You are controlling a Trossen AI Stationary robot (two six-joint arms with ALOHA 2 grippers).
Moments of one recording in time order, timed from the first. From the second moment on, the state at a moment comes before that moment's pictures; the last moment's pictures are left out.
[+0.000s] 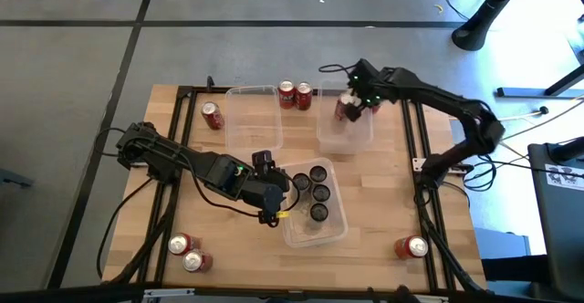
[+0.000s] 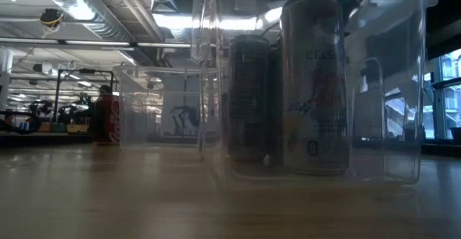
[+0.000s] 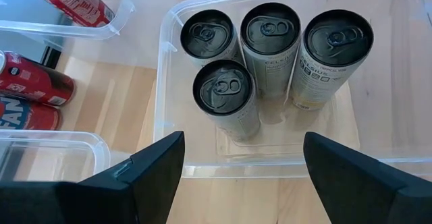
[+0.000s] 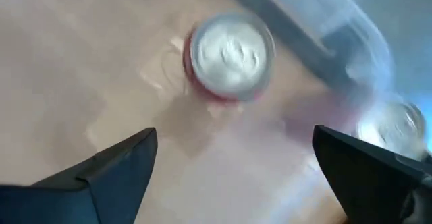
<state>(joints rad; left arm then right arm) -0.37 1.72 1.71 -1.04 -0.49 -0.37 -0.62 1.48 1.30 -1.01 0.14 0.12</state>
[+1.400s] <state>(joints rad) -0.37 1.71 1.71 -1.00 -0.49 -0.35 0.79 1.21 1.30 -1.46 0.06 1.11</state>
